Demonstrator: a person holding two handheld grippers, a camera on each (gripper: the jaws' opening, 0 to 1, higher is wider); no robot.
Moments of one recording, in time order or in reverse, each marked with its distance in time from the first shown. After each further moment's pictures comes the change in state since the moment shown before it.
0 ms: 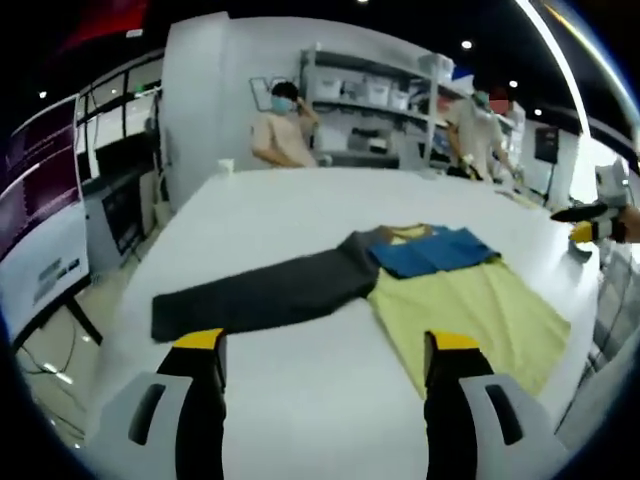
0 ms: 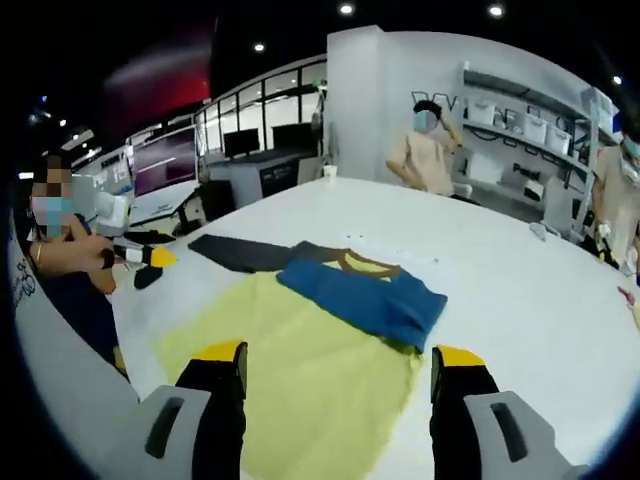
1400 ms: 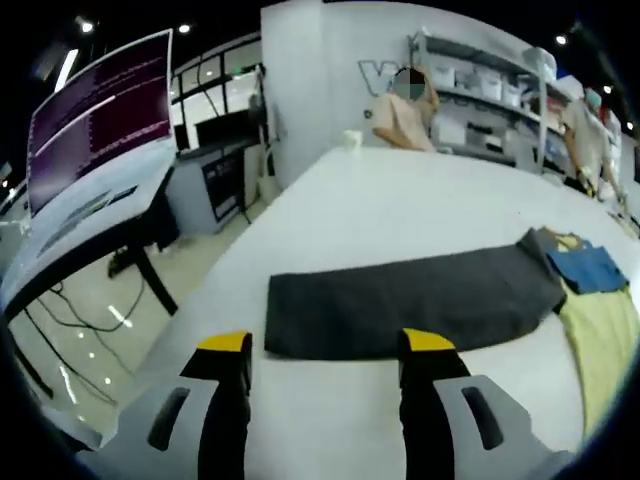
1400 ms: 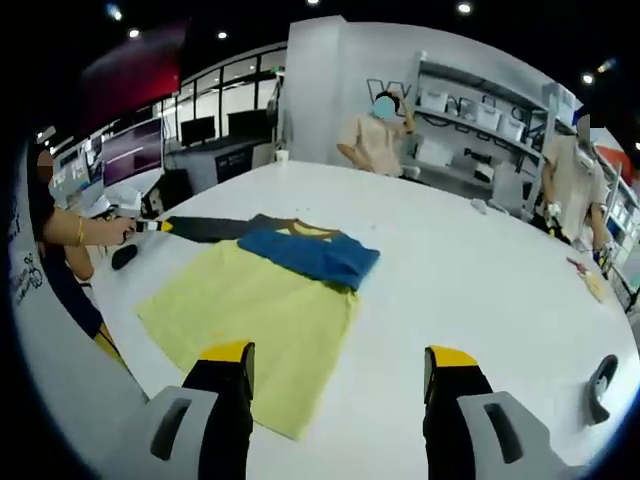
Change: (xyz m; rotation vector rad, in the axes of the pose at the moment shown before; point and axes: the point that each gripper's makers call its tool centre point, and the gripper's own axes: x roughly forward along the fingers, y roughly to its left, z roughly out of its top) left arm 0.059 0.170 -0.044 -0.150 0.034 0.451; right arm -0.085 -0.038 -0.047 0.067 0.053 -0.211
